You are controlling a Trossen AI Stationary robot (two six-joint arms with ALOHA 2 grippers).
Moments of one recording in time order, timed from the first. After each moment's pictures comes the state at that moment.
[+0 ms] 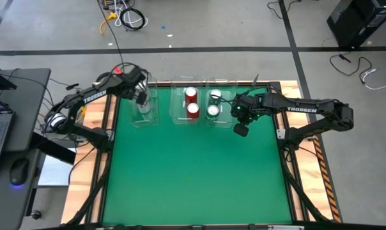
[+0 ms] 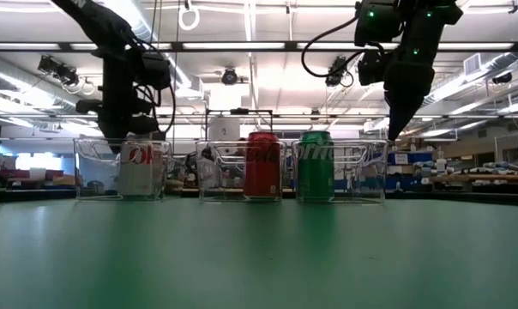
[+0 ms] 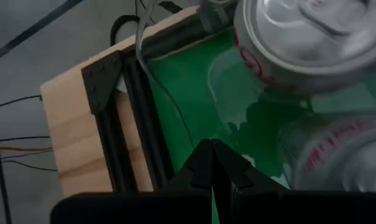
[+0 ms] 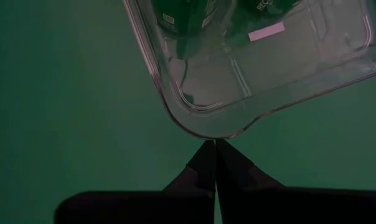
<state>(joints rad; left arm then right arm) 0.87 1.35 0.96 -0.90 -0.45 -0.30 -0.30 1.29 0.97 -0.94 0.09 0.12</state>
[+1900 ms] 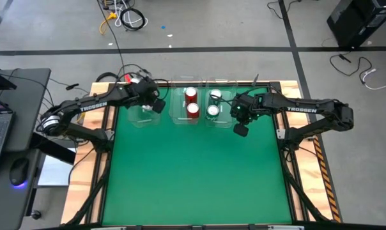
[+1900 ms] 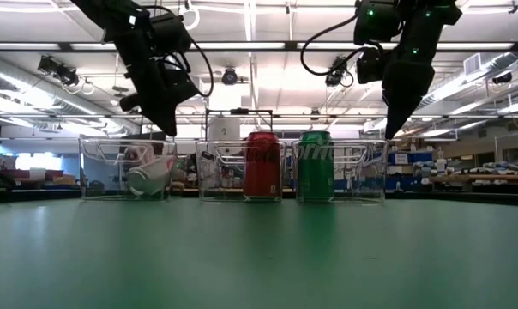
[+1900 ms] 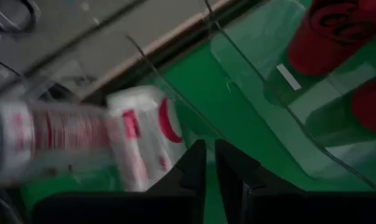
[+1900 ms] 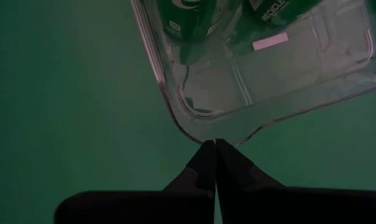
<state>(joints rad) 0.55 1.28 0.94 -0.61 -0.31 -0.31 -0.30 1.29 0.97 -0.92 0.08 0.09</state>
